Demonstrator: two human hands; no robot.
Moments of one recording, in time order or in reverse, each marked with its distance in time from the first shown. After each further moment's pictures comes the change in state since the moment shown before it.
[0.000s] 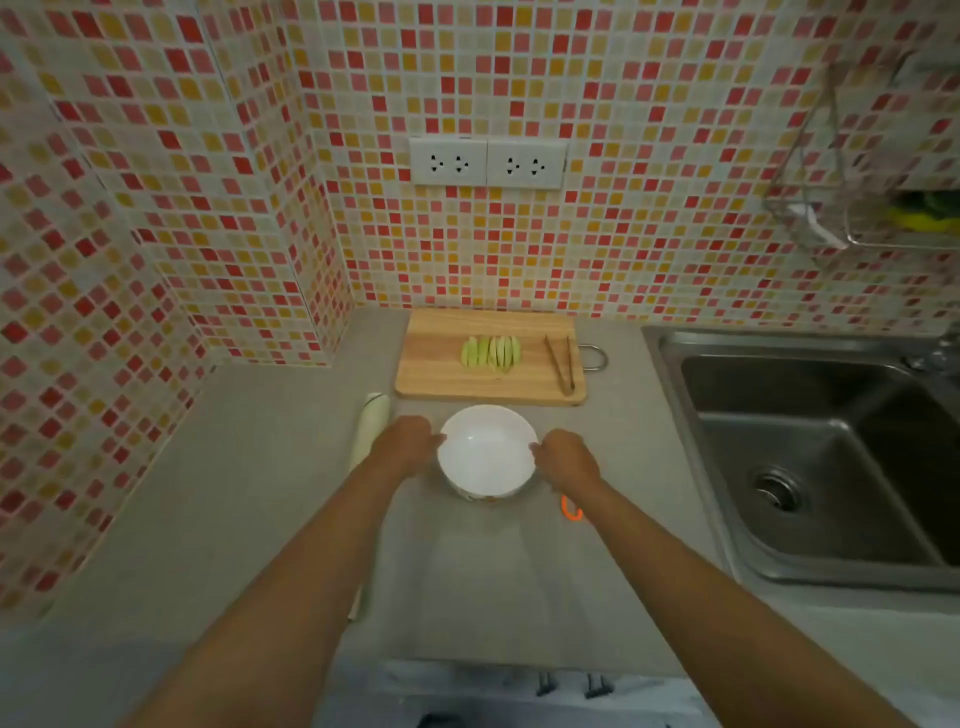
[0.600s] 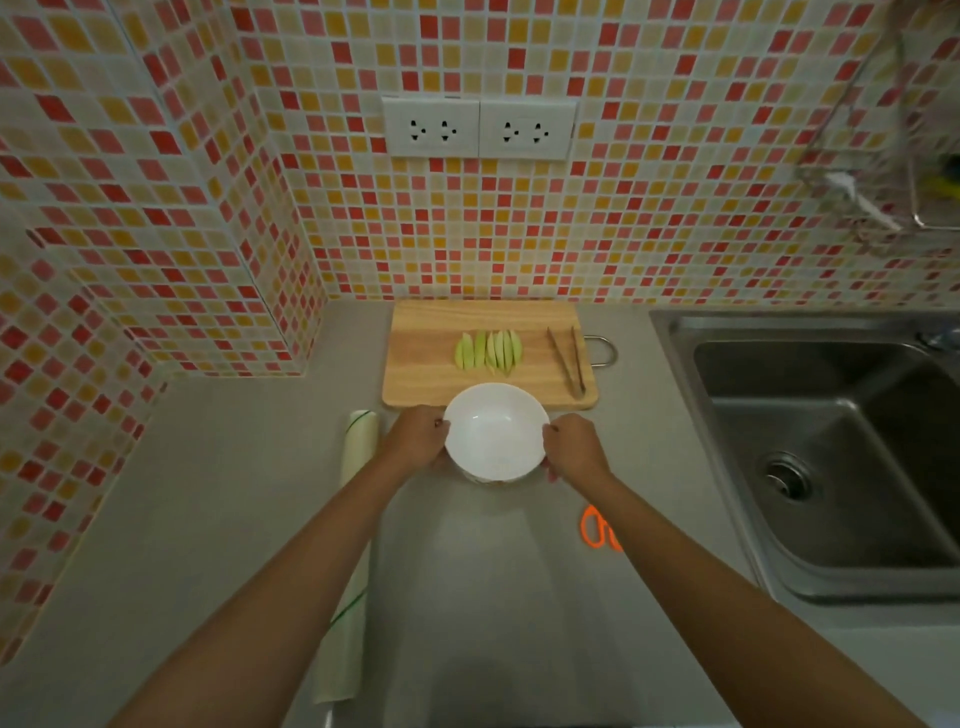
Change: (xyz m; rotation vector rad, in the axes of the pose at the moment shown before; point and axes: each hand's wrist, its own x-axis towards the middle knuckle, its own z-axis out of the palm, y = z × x) left_hand 0.067 0.000 -0.005 -0.305 0.014 0.139; right_hand 0.056 -0.015 -0.002 0.233 0.073 0.111
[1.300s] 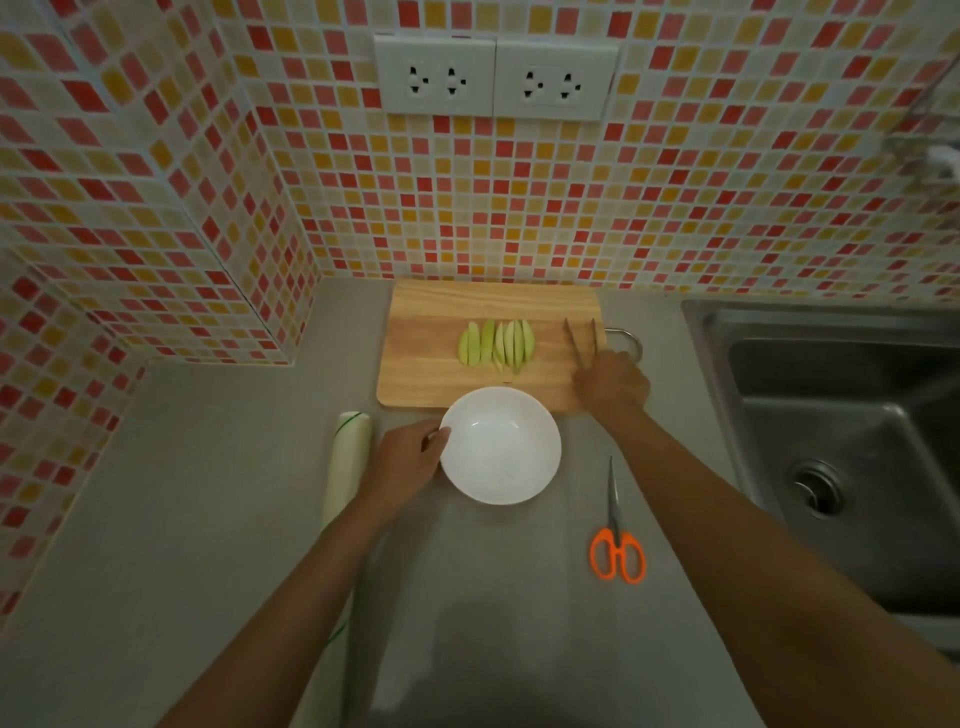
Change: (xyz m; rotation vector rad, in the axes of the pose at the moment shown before) left_hand 0.004 -0.018 0.014 -0.120 0.108 0.026; right_hand 0.115 -0.017 -0.026 -0.527 0.198 0.065
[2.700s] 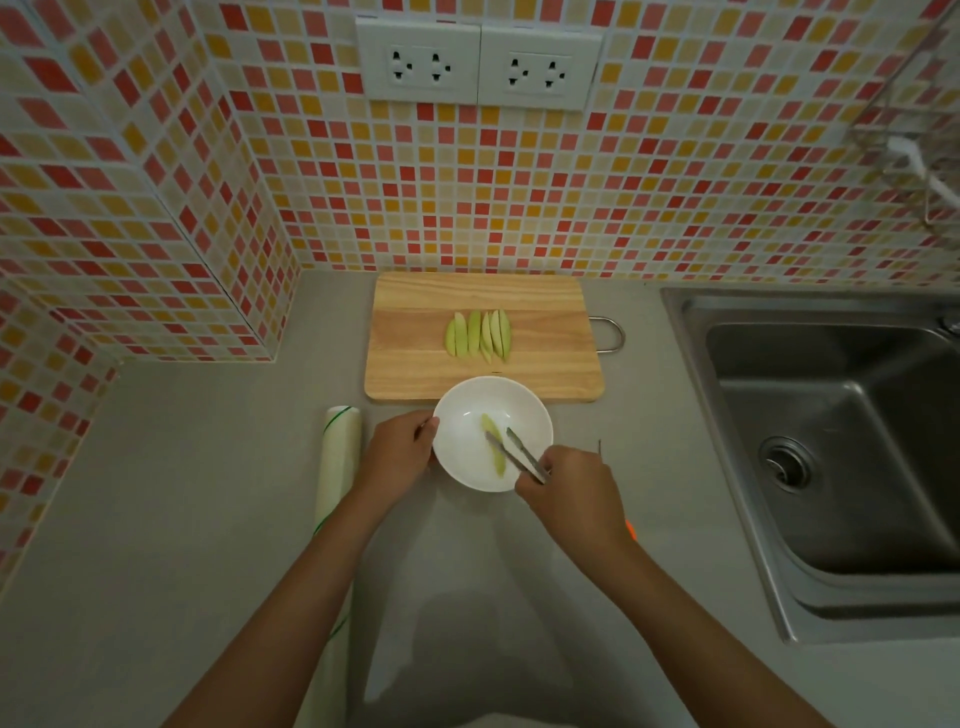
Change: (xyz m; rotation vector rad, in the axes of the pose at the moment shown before) left_hand 0.000 0.002 -0.003 -0.015 -0.013 -0.011; right_hand -0.174 0.006 -0.009 0.252 -0.086 -0.203
